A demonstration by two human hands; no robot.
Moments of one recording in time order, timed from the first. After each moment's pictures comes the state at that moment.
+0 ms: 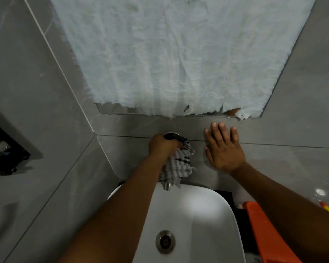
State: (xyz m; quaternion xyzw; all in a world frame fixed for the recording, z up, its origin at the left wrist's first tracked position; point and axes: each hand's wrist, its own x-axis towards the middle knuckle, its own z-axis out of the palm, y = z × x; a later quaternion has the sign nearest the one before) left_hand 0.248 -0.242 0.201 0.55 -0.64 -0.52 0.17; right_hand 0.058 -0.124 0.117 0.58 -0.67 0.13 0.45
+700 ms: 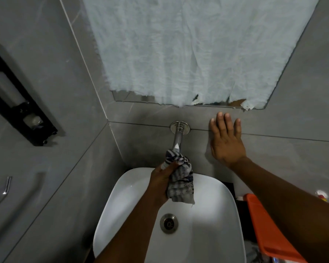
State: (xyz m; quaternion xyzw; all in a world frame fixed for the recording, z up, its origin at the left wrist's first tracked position) left_hand 0.347 -0.154 0.122 0.32 -0.36 -0.83 0.29; right_hand 0.086 -0.114 0.124 0.57 -0.73 0.14 0.35
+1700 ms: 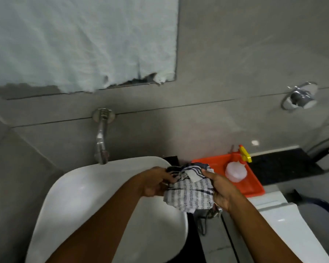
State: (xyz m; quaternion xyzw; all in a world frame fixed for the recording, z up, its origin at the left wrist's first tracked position) left_hand 0.233 -0.068 0.079 0.33 -0.54 -0.75 -0.20; right_hand 0.120 0.133 0.065 -0.11 -0.58 0.66 -0.47
